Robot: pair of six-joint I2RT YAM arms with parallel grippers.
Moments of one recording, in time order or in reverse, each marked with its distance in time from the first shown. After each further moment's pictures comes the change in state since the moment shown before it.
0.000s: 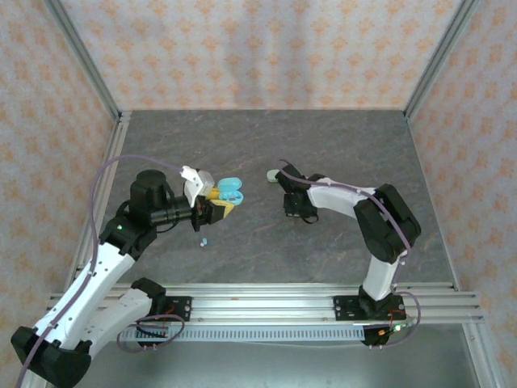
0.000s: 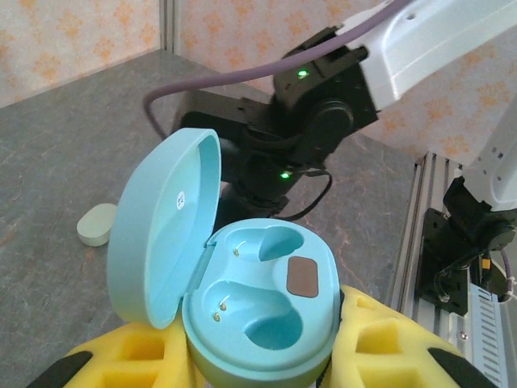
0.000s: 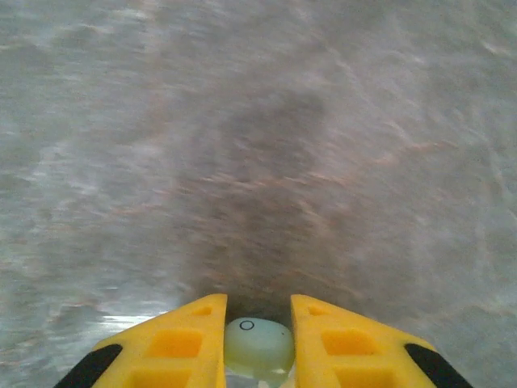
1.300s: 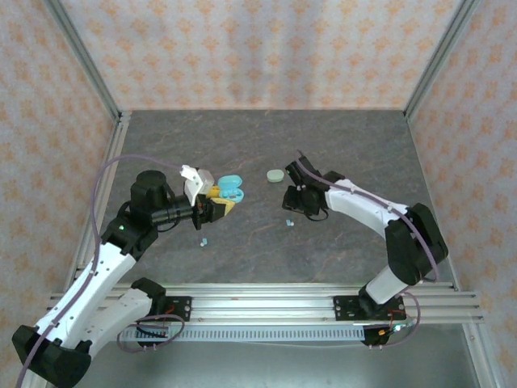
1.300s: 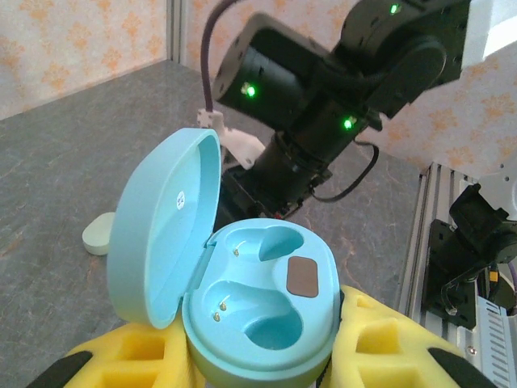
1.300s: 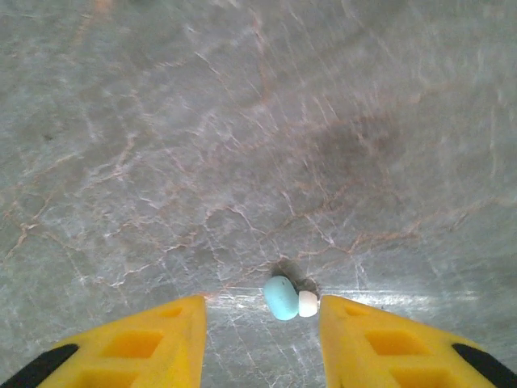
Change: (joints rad) left arm 0.000 -0.006 -0.024 0.056 -0.011 -0.022; right arm -0.003 -0.199 0.033 -0.085 -0.160 0.066
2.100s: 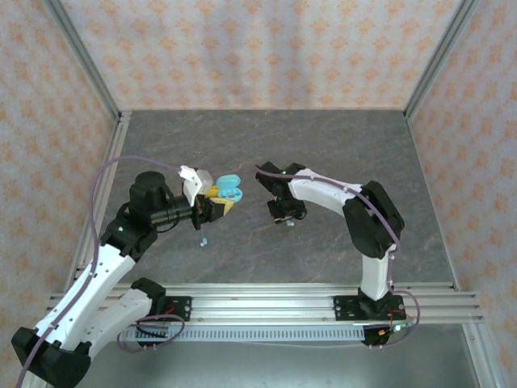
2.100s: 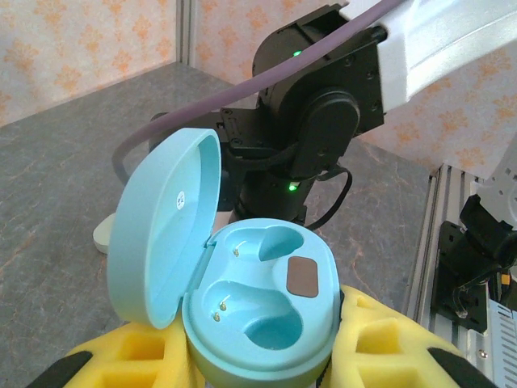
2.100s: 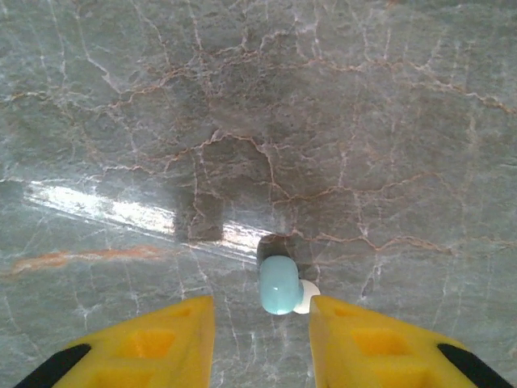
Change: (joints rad) left arm 0.000 -0.011 -0.003 -0.001 -0.023 0.003; right arm 0.120 0.325 0.264 -0.297 0.075 -0.343
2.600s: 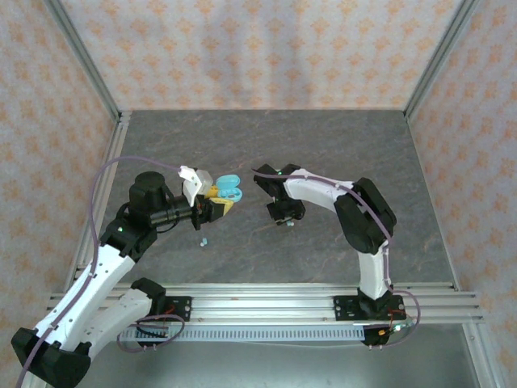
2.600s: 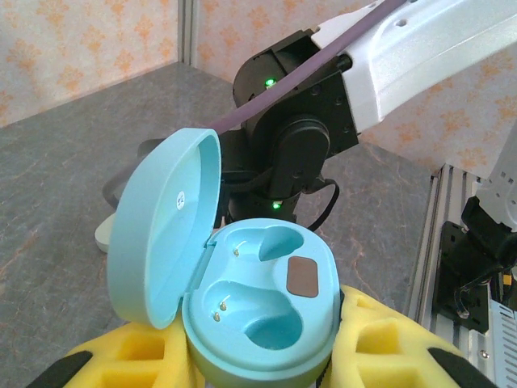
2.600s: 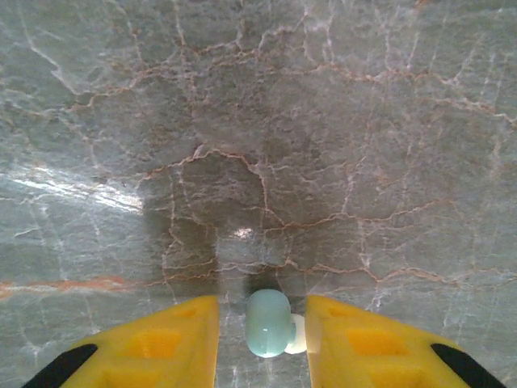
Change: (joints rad) left arm 0.000 -0.004 0.000 -0.003 -0.005 0.000; right arm 0.000 0.064 0.019 -0.011 0.026 -0.047
